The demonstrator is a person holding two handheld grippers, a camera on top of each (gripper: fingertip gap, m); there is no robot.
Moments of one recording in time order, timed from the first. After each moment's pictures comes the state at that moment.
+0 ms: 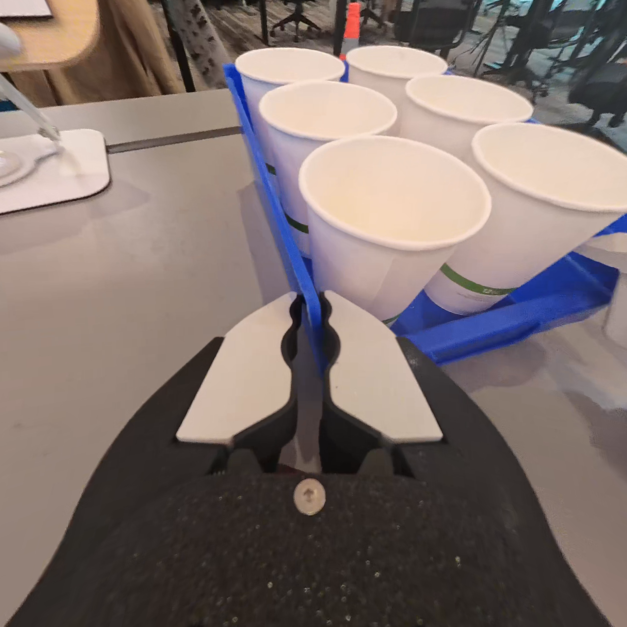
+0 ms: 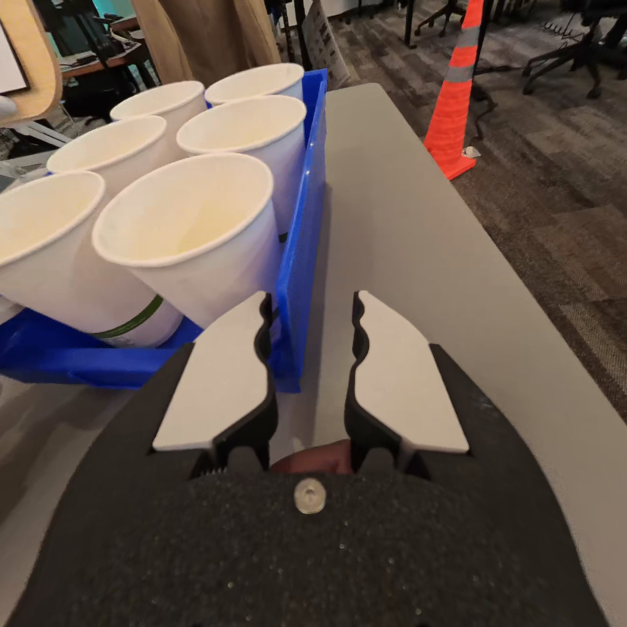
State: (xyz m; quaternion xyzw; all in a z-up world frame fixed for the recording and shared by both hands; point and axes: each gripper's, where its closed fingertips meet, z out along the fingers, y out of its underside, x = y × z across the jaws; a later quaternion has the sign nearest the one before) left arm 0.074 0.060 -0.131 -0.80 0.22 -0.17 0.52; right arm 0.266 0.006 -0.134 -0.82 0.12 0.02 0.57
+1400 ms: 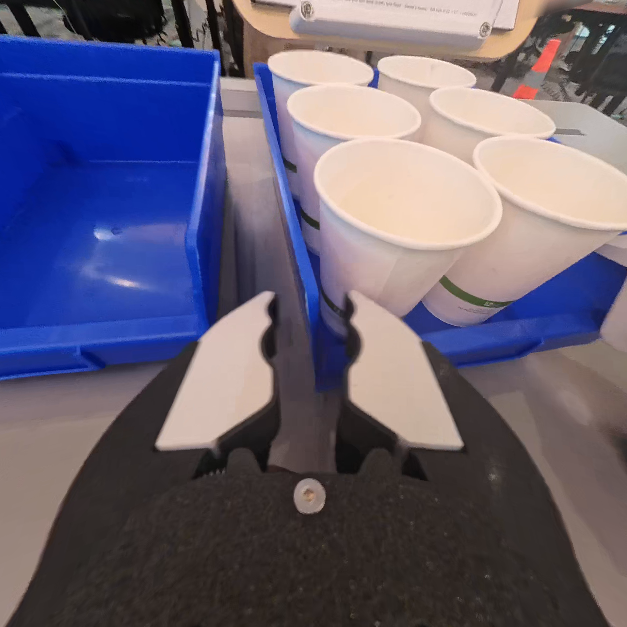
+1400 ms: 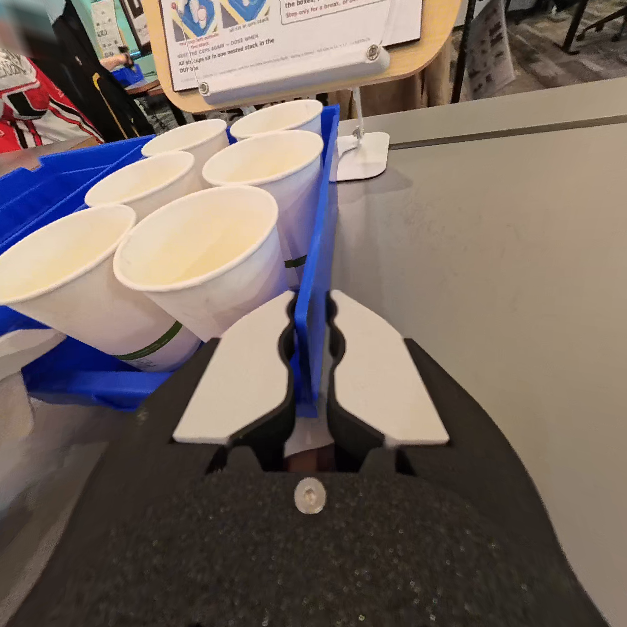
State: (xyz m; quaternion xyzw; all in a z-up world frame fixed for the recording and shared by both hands) left arm -0.262 0.041 -0.131 -0.83 0.06 -0.08 0.55; right arm -0.067 0.050 -0.121 -0.80 0.01 0.11 0.59
